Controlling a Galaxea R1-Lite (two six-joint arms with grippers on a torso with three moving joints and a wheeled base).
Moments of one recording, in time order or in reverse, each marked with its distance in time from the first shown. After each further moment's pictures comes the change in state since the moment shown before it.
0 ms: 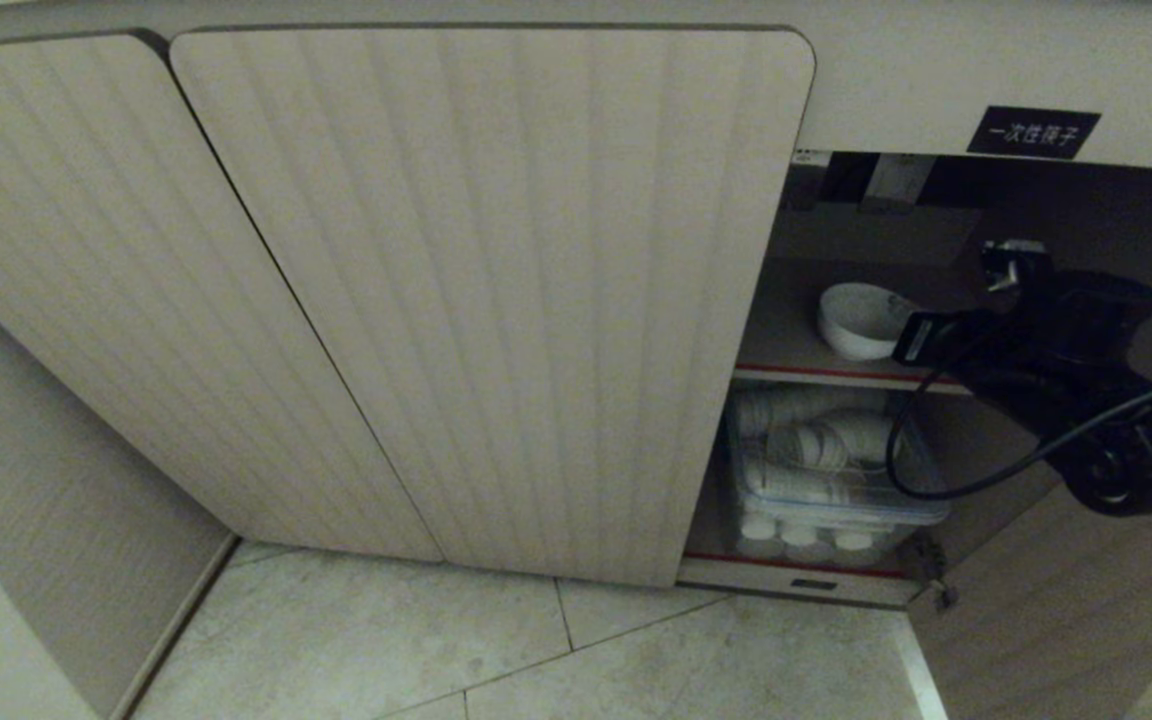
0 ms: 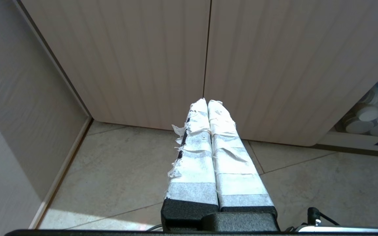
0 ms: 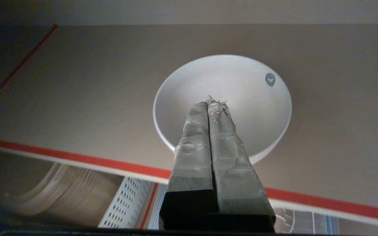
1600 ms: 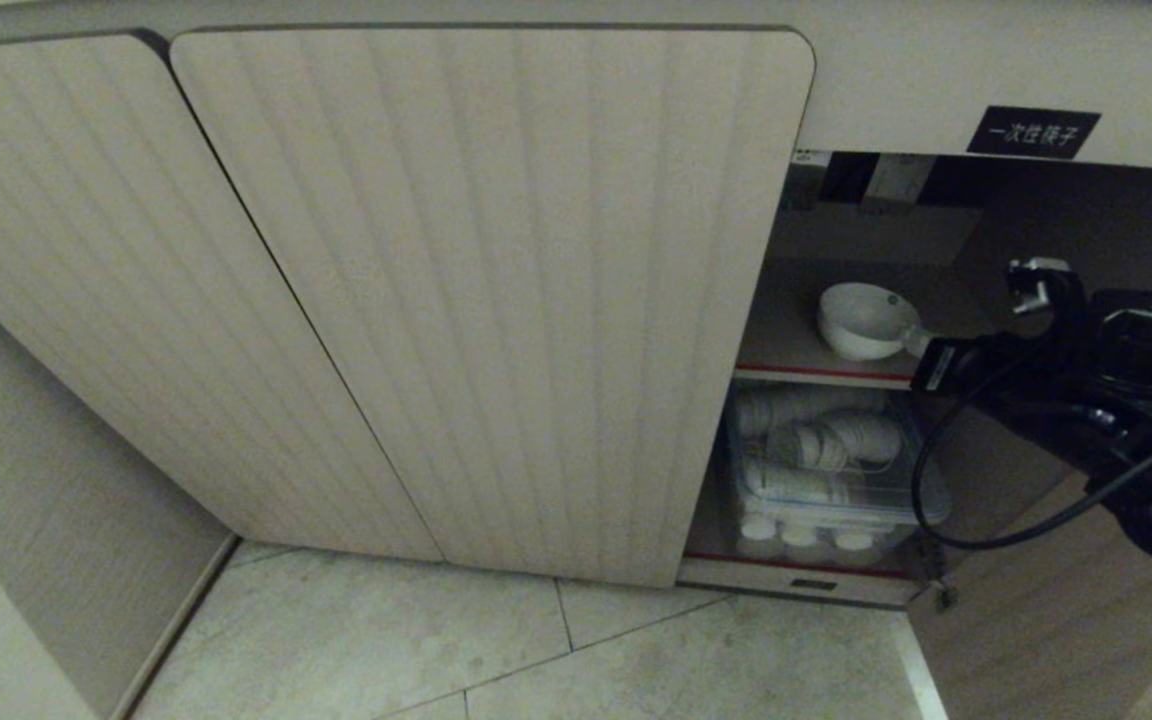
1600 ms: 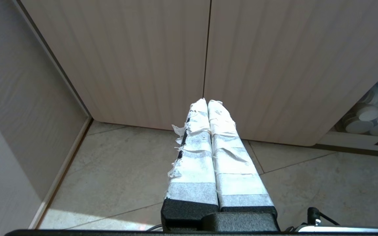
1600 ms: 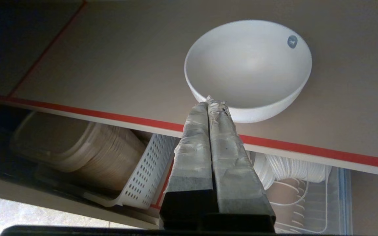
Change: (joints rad) left arm 0.000 0.000 0.000 0.000 0.000 0.000; right arm 0.010 -0.120 0.178 0.000 0.067 0.015
